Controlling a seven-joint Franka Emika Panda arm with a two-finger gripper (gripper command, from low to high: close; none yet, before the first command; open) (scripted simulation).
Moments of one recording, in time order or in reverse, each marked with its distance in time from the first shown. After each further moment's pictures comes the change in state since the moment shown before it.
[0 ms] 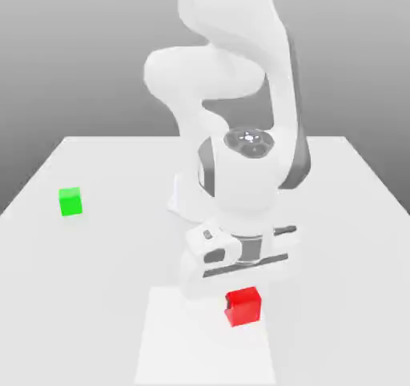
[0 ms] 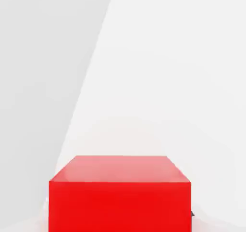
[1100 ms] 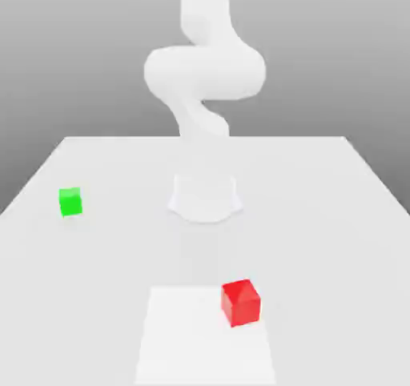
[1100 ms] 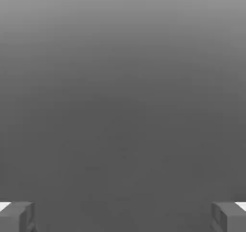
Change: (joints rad) arm -0.116 -0.948 -0.018 0.428 0.036 -0.656 0.129
